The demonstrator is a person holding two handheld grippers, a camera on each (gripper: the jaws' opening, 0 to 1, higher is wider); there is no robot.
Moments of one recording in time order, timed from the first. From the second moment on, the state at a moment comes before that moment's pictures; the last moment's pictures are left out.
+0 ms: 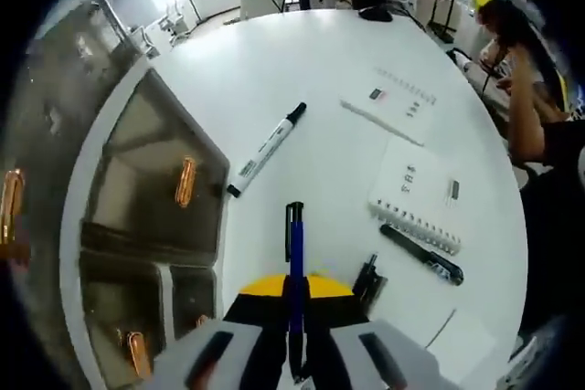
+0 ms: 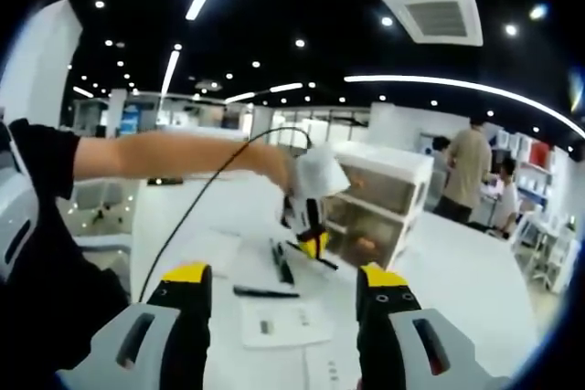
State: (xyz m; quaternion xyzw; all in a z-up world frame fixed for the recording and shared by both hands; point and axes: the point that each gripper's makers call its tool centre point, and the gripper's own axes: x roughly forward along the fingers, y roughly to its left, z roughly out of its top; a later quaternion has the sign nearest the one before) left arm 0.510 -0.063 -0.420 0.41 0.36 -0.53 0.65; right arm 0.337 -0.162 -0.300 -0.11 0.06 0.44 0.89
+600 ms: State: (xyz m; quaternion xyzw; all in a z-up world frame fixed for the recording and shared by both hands) left arm 0.496 -0.042 -0.327 0.33 0.24 -0.51 0.76; right arm 0.333 -0.159 -0.301 -0.11 0.06 0.44 0.89
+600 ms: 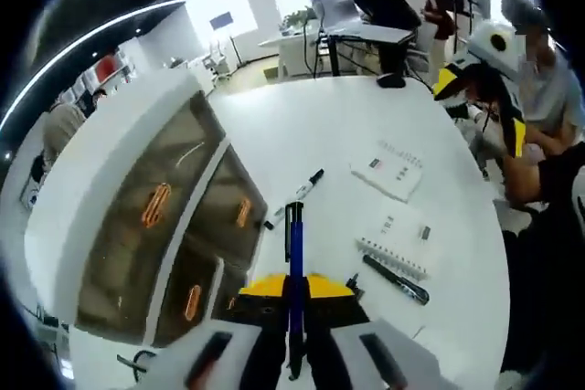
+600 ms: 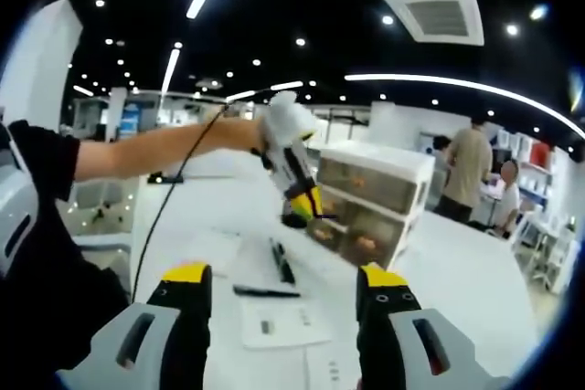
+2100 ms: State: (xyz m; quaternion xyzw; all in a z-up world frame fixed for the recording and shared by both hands) left arm 0.400 0.104 -0.248 0.01 -0.01 -0.48 0.88; right arm 0.337 -0.161 -0.299 -0.10 0.06 0.44 0.89
